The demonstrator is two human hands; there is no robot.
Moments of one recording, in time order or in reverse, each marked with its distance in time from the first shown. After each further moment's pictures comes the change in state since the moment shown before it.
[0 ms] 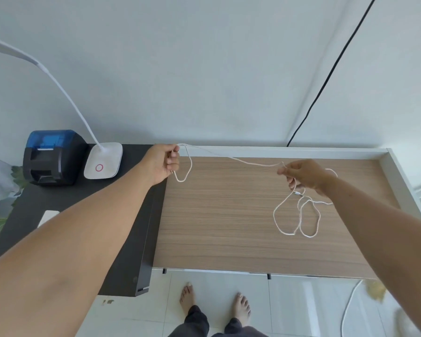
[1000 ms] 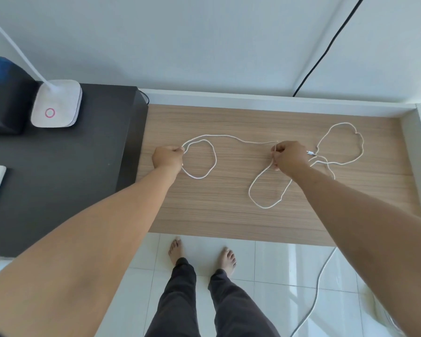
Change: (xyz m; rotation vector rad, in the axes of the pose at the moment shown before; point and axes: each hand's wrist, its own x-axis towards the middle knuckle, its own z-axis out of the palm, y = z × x) left_hand 0.066 -0.169 0.008 0.648 0.557 0.133; right_hand 0.042 0.076 0.068 -0.162 0.253 0.195
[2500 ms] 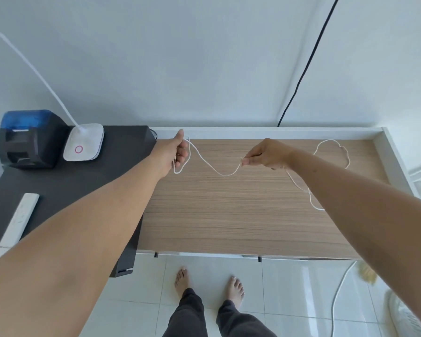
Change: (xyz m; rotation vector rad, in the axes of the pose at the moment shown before) left_hand -0.039 0.109 -0.065 -0.258 -0.400 0.022; right_hand -0.041 -0.083 -0.067 -0.177 -0.457 -0.434
